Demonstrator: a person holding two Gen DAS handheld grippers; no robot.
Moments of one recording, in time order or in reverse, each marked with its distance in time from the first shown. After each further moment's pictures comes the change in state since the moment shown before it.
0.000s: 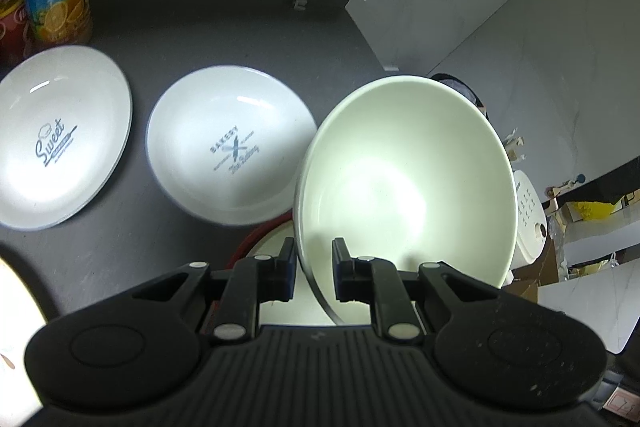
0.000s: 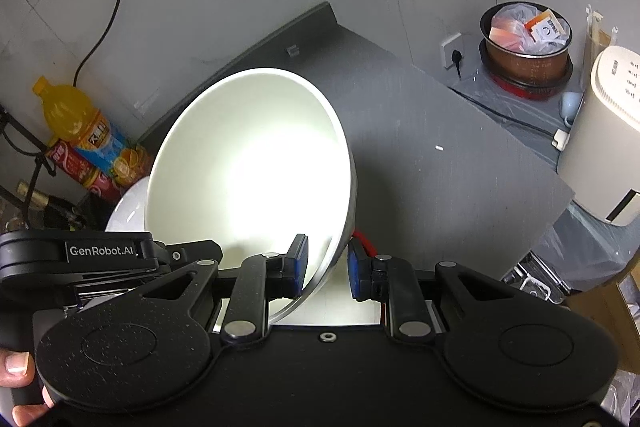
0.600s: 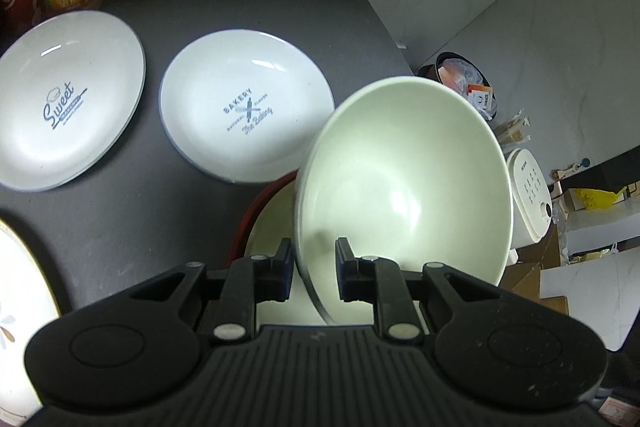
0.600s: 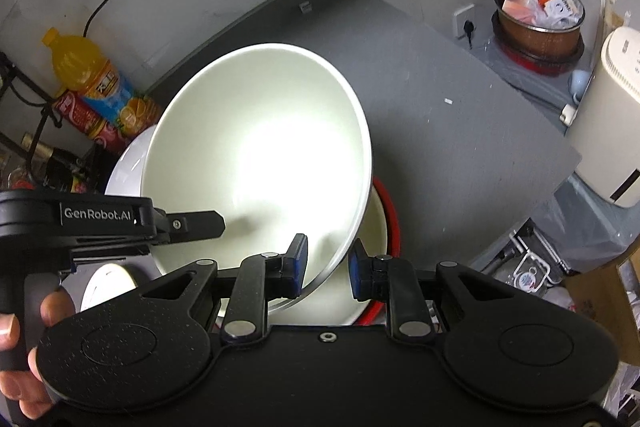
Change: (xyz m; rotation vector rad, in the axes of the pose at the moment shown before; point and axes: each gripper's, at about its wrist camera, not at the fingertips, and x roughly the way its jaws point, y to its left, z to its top) left arm -0.001 0.012 -0.021 -0.010 0.057 0.004; right arm -0.001 0.002 -0.023 -0.044 0.106 0.020
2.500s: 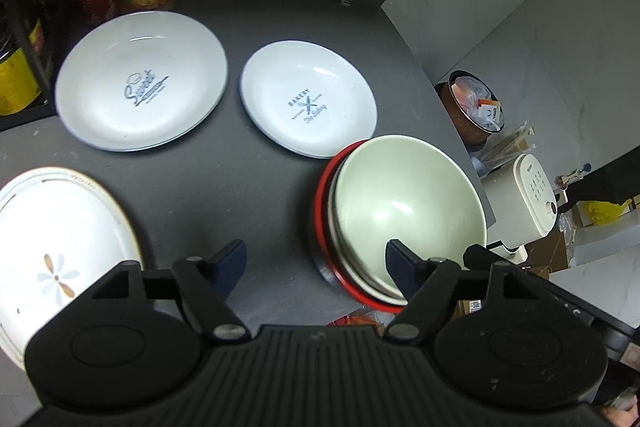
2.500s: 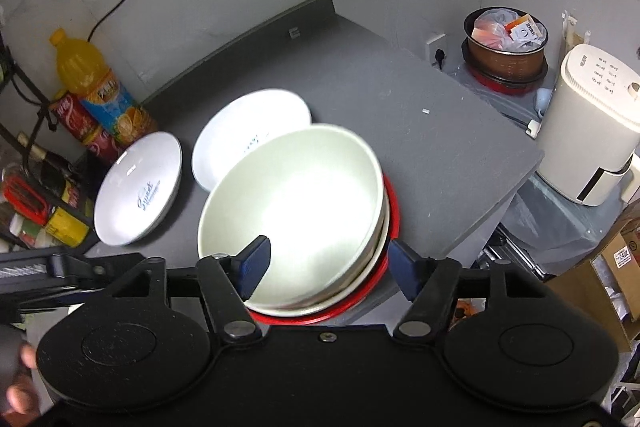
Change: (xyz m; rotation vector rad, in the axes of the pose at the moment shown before) left arm -0.067 0.045 -0.052 -0.020 -0.090 0.036; right arm -0.026 0.028 -0.035 0.000 -0.112 -0.107
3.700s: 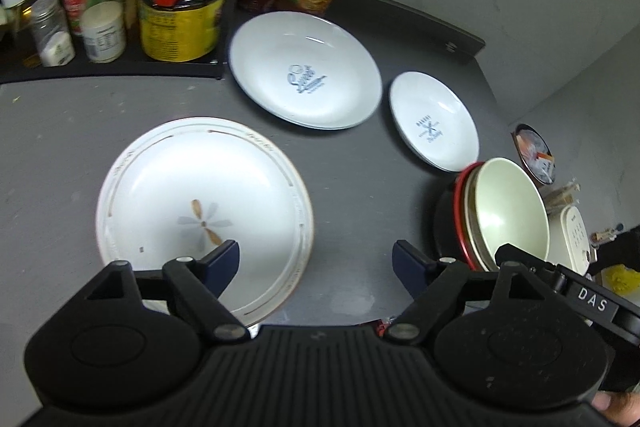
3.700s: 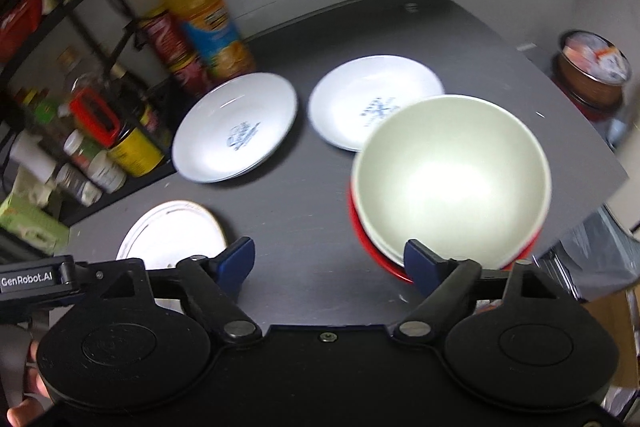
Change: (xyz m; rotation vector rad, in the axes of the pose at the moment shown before) left arm -0.073 0.115 -0.046 -0.200 -0.085 0.125; right arm -0.004 0.101 -0.018 -0.223 0.078 0.125
